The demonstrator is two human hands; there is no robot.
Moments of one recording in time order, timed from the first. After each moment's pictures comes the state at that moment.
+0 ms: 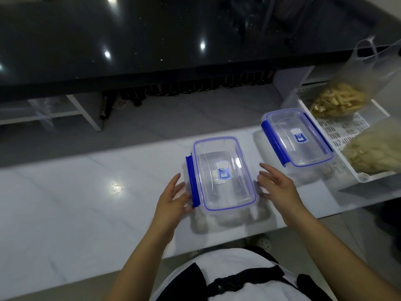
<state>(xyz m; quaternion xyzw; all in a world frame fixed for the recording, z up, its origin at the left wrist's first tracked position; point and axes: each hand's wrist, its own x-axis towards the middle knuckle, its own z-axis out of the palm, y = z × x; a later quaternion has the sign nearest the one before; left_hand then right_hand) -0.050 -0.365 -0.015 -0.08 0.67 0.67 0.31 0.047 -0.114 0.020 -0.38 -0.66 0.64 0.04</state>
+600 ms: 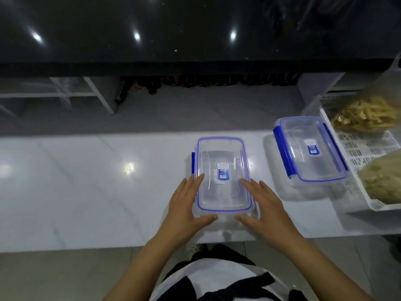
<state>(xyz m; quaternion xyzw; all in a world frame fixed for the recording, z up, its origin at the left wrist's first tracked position) -0.008 -0.339 -0.005 0.18 0.87 0.41 0.21 0.068 -0.110 0.013 -0.10 -0.92 0.37 -0.11</state>
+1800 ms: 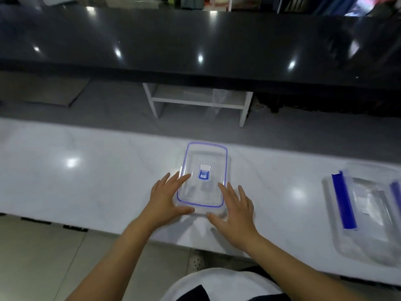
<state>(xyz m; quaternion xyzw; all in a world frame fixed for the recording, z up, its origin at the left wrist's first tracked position) -0.140 -0.763 -0.036 0.12 0.94 0.30 0.14 -0.074 -0.530 -0.047 -0.01 -0.94 0.34 -0.10</state>
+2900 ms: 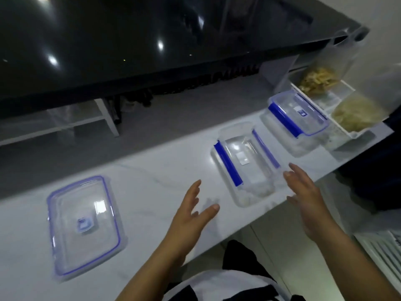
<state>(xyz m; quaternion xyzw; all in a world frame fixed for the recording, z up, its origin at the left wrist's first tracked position) -0.074 -0.521 0.014 0.14 0.68 0.57 0.44 0.070 -0.306 0.069 -0.50 -0.62 0.57 0.18</state>
